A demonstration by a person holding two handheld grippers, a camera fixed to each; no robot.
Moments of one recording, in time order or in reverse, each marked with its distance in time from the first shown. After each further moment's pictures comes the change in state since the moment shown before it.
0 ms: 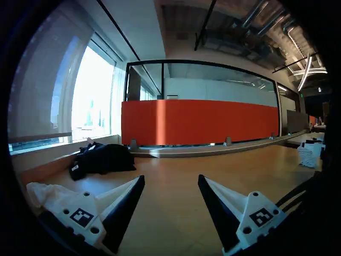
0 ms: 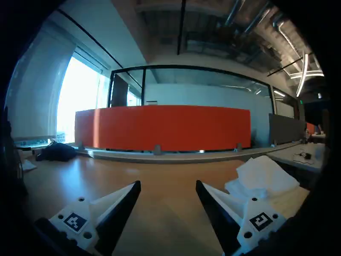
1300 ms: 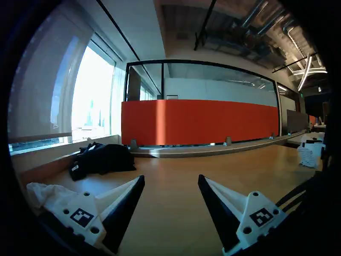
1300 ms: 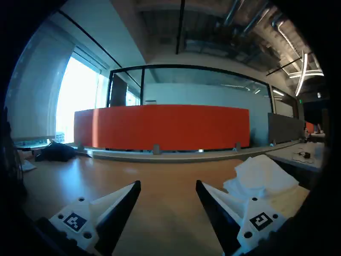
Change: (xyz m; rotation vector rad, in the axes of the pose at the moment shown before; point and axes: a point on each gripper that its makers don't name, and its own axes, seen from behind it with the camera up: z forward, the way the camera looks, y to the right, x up) left arm 0.002 -0.001 -0.002 0.000 -0.001 0.001; right arm -0.003 0.003 -0.001 -0.006 -0.003 0.003
